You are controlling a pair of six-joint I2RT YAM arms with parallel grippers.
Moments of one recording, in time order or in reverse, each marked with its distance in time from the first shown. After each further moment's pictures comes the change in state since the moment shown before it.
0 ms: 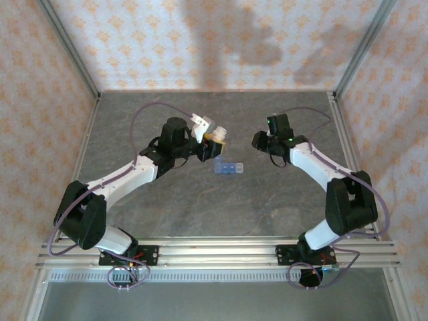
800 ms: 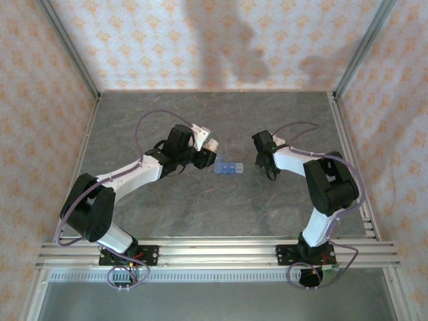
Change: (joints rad) left arm 0.000 0.071 -0.018 -0.162 -0.156 0.008; right arm 0.075 0.202 -0.069 -0.011 0.338 0.152
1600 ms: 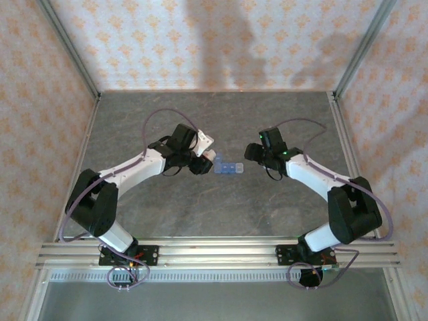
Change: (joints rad) left arm 0.000 0.058 0.114 -0.341 -0.012 0.212; right arm 0.026 -0.280 -0.068 0.053 -0.305 -0.088
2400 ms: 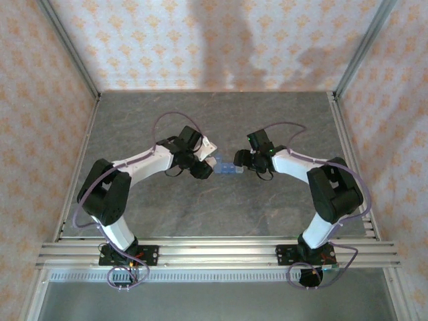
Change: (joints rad) left arm -0.003 0.124 0.051 -0.069 0.009 0.069; right arm 0.043 0.204 0.062 0.034 -0.122 -0.013
